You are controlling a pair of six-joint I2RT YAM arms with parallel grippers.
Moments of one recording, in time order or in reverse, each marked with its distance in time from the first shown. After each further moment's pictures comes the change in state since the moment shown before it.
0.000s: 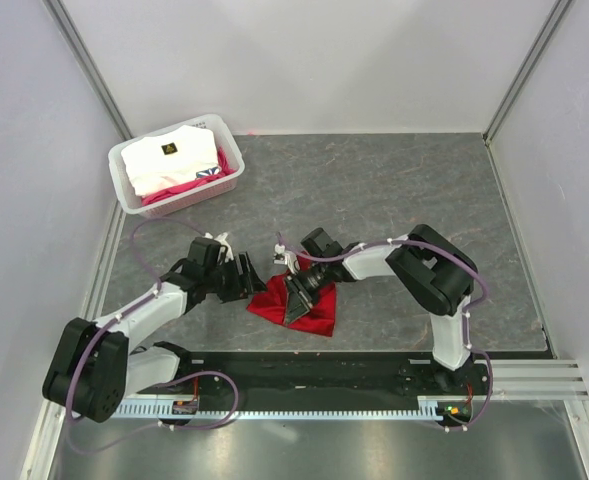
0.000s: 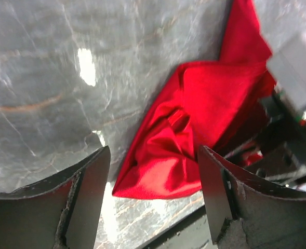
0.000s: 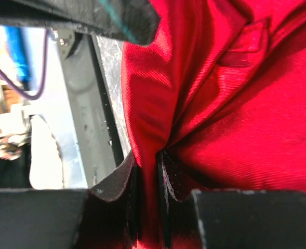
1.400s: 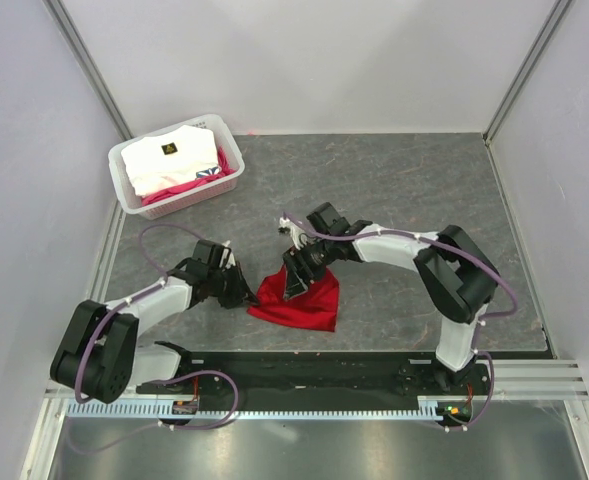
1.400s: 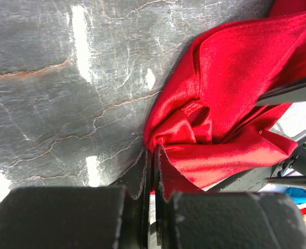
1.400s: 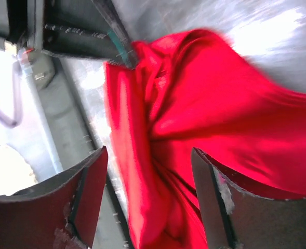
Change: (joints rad) left arm 0.006 0.103 -0.005 -0.045 0.056 -0.039; right arm -0.077 -0.075 0.150 -0.226 0.129 -0.077
